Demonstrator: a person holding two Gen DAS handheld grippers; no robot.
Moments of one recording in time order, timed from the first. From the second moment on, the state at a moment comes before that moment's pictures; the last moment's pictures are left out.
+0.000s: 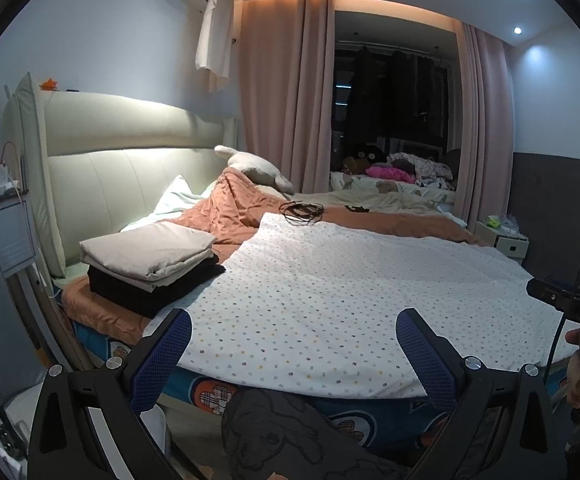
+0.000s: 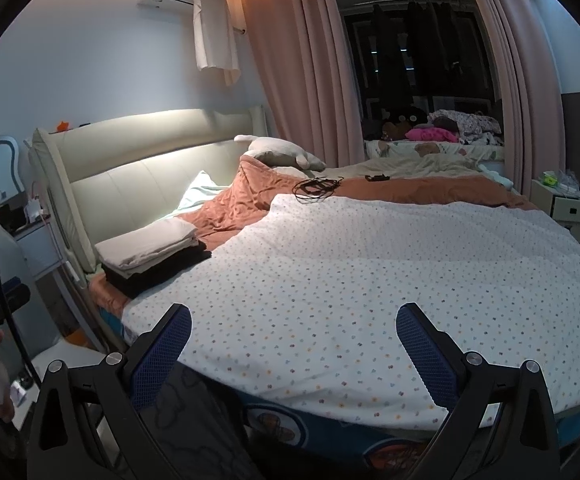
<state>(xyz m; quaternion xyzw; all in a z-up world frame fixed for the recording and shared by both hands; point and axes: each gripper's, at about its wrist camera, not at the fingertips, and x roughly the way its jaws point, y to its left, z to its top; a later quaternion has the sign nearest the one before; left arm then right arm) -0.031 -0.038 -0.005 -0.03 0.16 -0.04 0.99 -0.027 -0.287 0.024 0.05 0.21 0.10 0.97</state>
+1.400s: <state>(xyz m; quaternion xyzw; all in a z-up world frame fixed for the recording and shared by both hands) -0.033 -0.034 -0.017 -0.04 0.16 -0.03 0.99 -0.026 -0.291 0.010 0.04 0.23 0.09 0.97</state>
